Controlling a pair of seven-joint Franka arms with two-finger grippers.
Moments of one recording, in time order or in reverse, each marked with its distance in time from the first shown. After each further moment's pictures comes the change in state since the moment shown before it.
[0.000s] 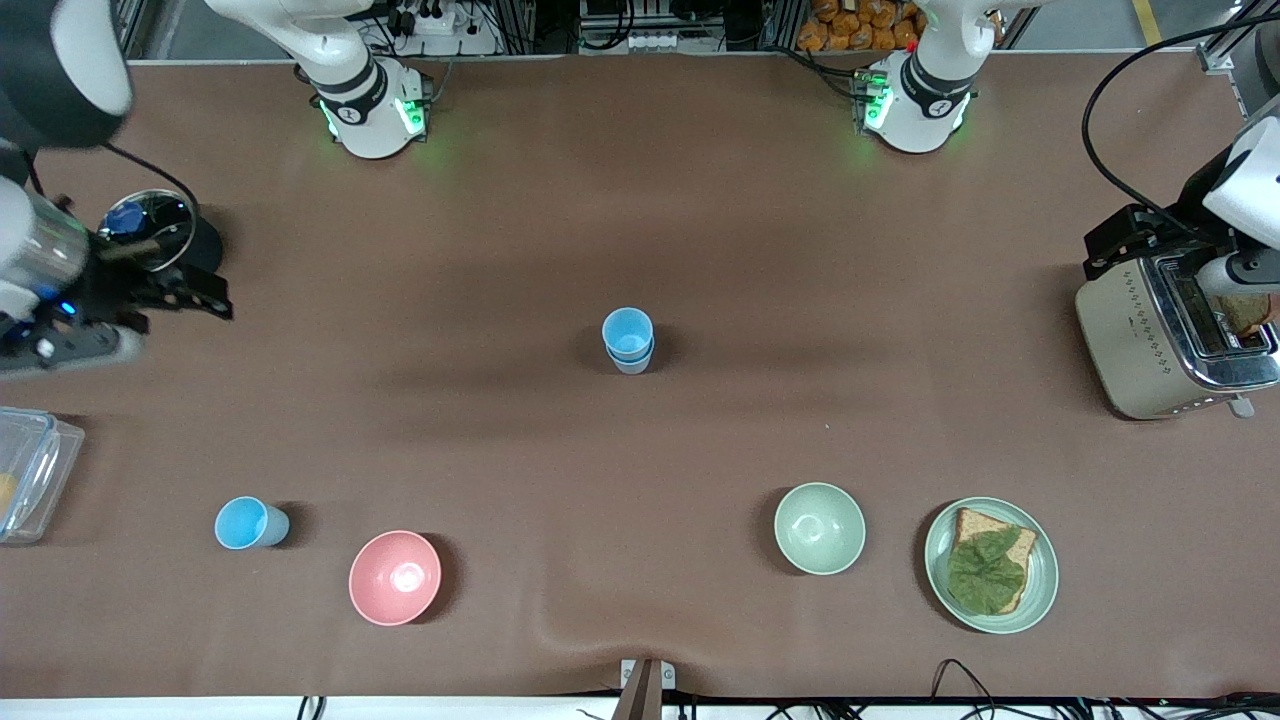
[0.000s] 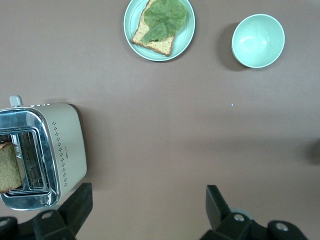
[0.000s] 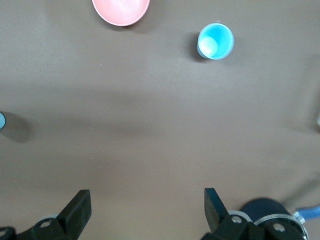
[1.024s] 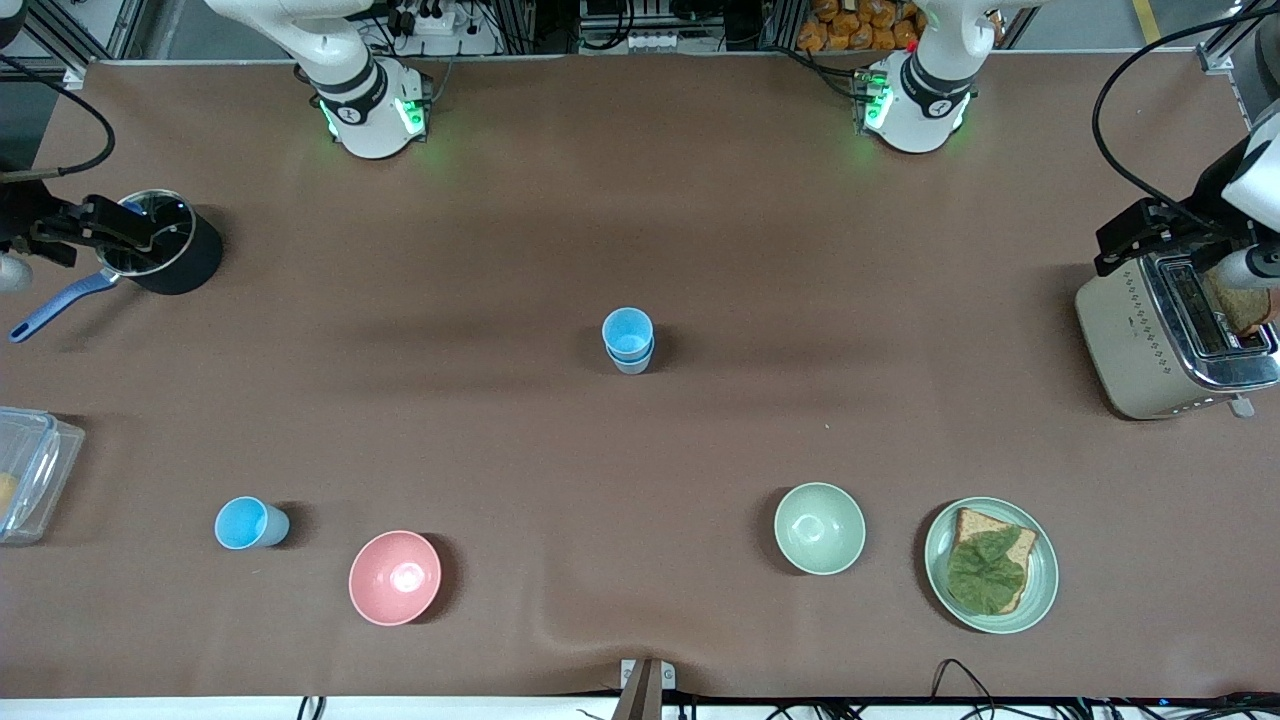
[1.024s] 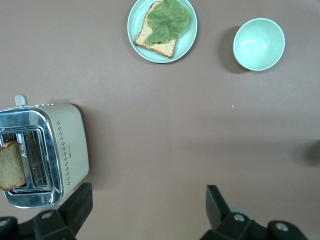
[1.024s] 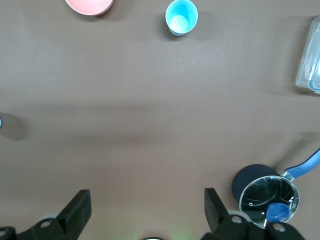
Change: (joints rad) left arm 0.004 0.000 0.006 0.027 0.000 -0.019 0.000; right arm -0.002 -0.078 -0.077 -0.042 0.000 -0.054 0.031
